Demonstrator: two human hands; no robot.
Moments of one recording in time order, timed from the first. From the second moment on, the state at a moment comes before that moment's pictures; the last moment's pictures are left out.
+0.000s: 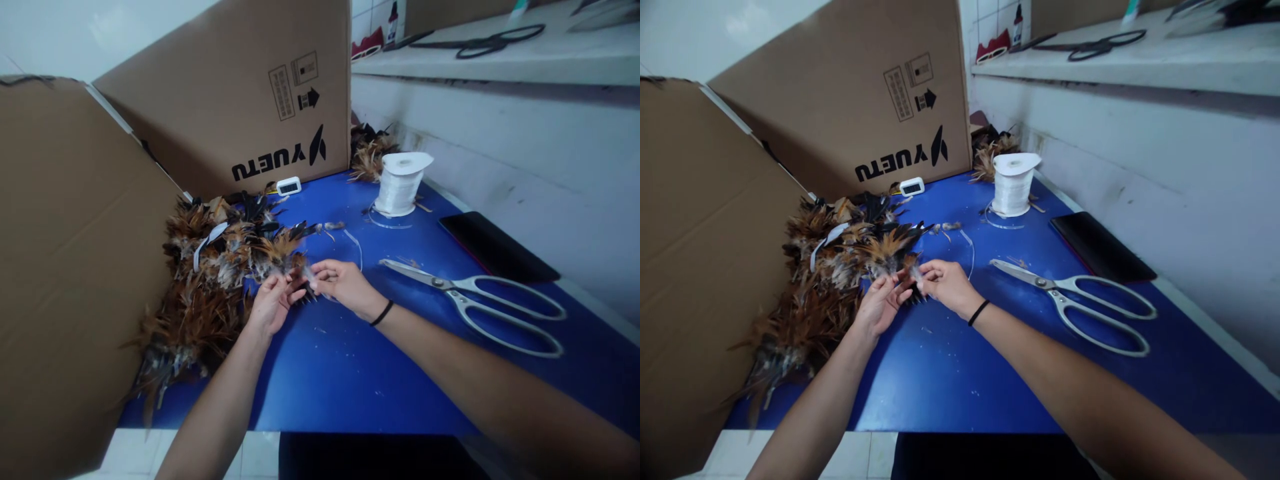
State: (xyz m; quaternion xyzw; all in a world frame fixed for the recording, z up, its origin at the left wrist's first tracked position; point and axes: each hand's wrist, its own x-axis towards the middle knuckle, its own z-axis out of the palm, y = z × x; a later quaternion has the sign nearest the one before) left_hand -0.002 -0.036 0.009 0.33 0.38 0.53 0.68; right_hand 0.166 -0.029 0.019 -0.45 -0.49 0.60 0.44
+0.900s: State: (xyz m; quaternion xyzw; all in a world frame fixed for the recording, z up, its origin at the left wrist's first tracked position) left_hand 0.000 -0.036 0.000 0.48 0.45 0.57 0.48; right_hand 0.157 -0.042 0.032 -0.36 -0.36 0.67 0.54
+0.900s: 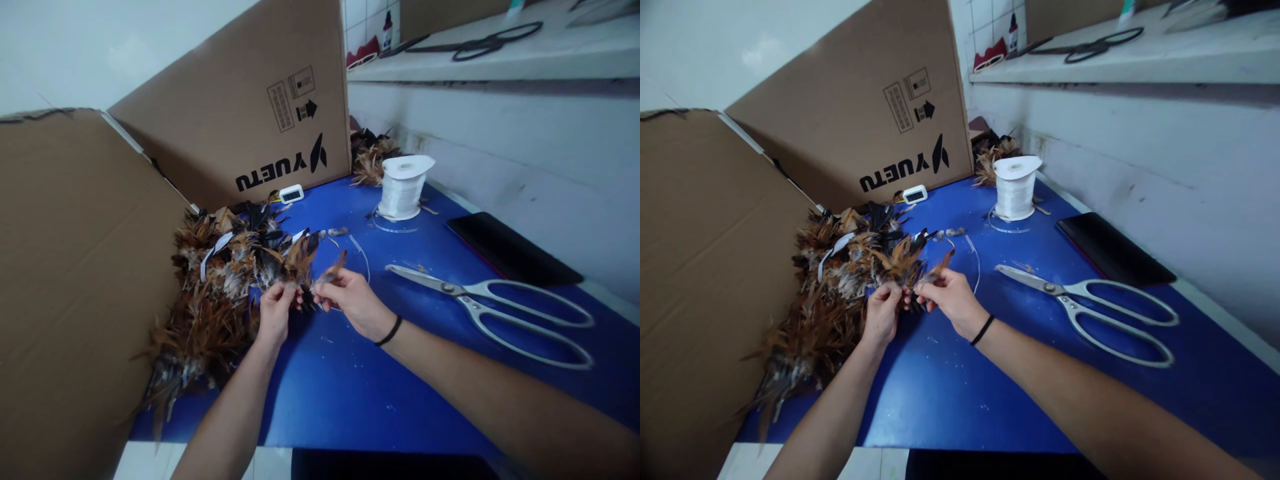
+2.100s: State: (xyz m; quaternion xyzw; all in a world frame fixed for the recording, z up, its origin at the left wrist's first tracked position) left_hand 0.012 -0.046 0.002 0.53 0.41 0.54 0.50; right_hand 0.168 -0.050 0.023 -0.26 -0.72 0.36 0.53
